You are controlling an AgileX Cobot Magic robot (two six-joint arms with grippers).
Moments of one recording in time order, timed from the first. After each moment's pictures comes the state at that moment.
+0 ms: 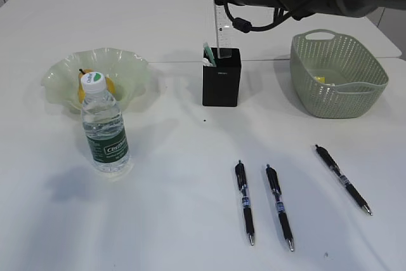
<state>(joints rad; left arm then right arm) -0.06 1.14 -0.92 -0.15 1.06 0.00 0.33 2.21 -1.86 0.84 0.03 -0.83</state>
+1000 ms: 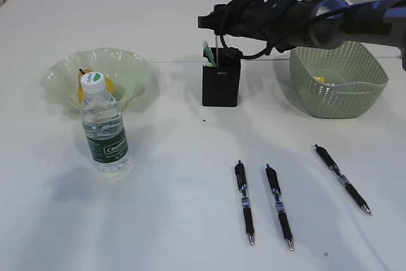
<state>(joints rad) -0.06 1.14 -0.92 -0.15 1.06 0.00 0.32 2.36 -1.91 0.91 -0.03 -0.84</state>
